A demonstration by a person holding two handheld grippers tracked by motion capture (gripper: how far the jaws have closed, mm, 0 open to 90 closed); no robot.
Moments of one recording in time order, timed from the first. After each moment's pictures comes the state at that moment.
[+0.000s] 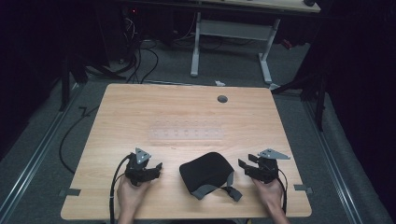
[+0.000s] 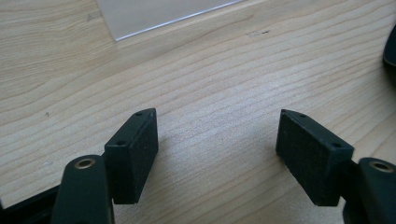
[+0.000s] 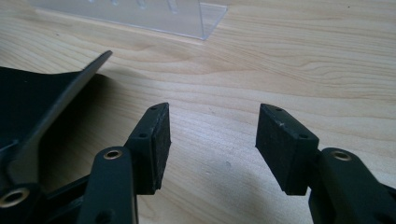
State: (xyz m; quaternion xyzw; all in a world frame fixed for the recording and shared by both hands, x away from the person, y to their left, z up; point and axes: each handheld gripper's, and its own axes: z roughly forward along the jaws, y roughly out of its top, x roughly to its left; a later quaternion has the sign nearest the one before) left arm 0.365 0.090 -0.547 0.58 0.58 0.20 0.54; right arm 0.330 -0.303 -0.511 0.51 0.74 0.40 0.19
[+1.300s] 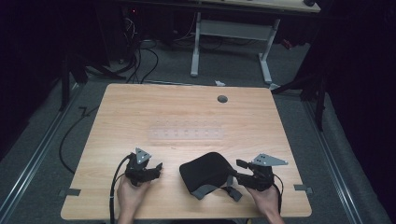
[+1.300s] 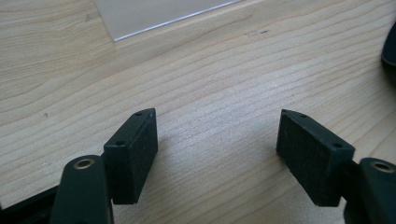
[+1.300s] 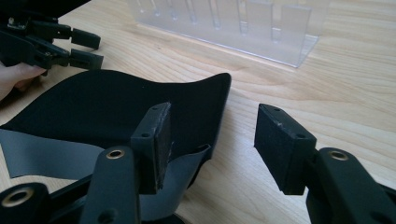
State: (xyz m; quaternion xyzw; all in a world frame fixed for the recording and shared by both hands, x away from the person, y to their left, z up) left arm 0.365 0.089 -0.547 0.58 0.58 0.20 0.54; right arm 0.303 -0.268 -0.482 0.43 0.77 0.45 0.14
